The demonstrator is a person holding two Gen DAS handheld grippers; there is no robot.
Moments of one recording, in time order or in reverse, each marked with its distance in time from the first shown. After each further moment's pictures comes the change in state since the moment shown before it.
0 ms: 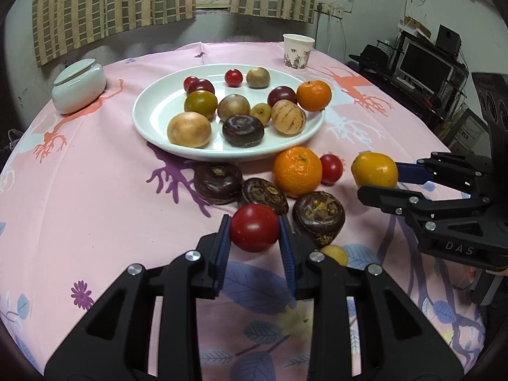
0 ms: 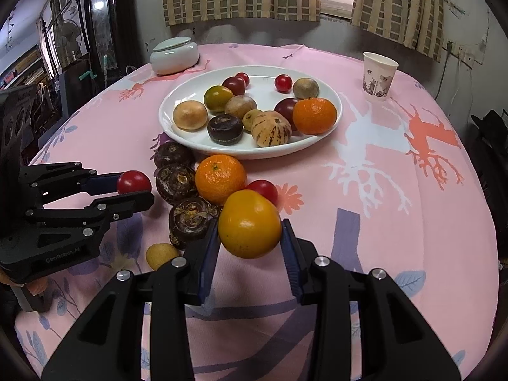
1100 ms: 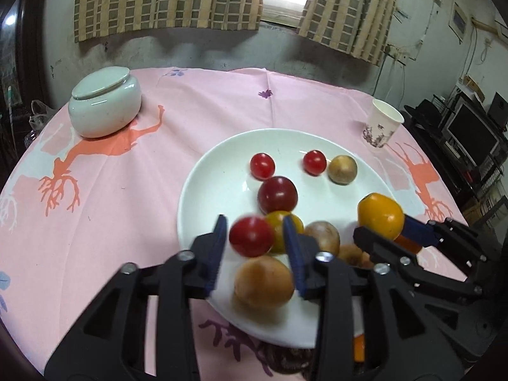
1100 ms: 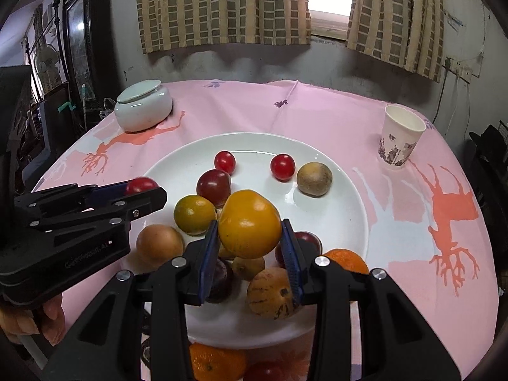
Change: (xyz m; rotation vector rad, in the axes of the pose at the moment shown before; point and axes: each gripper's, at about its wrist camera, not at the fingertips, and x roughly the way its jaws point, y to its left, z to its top) left arm 0.057 0.079 0.122 -0.232 -0.057 0.121; right arm 0.085 -0.005 0.129 0.080 -0.063 -0.058
